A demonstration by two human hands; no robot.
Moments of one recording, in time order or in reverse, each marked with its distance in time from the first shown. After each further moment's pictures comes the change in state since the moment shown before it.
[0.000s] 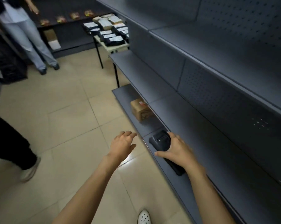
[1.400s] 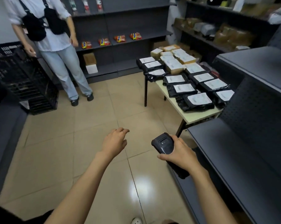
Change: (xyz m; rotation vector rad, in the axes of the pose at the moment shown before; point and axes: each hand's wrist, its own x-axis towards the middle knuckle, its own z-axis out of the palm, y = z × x) left_hand 0.658 -0.866 -0.272 -0.033 0.132 -0.232; right_hand 0.872 -0.691 0.069 -0.017 -0.039 -0.167
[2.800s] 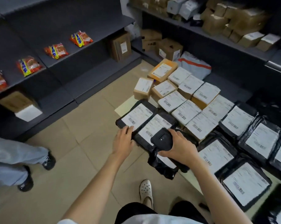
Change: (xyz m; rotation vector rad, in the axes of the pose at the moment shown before) left_hand 0.928 -0.165 0.000 -0.047 -0.171 0.266; right_hand 0.852 -0.140 -0.160 -0.069 0.030 0.318
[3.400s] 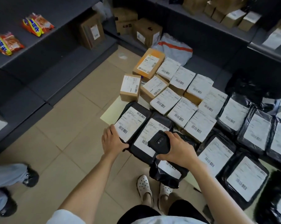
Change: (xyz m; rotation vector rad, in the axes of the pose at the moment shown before) left_hand 0.105 -0.048 0.032 -0.146 -0.098 -0.169; right_hand 0.064 -0.014 0.004 0.002 -0.073 0.173
